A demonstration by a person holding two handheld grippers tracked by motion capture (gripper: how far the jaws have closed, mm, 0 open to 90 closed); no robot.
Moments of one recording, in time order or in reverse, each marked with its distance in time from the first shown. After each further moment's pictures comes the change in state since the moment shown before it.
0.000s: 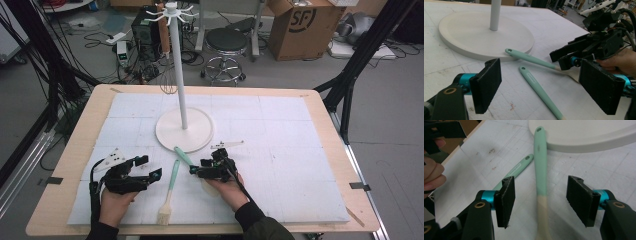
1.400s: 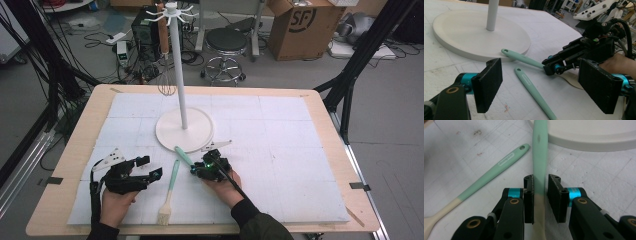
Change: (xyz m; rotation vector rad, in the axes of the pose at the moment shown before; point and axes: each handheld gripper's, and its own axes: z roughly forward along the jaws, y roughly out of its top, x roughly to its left) left arm -0.001 0.001 0.001 -0.014 -0.024 -0.044; right arm 0.014 0.006 0.012 0.097 -0.132 -0.151
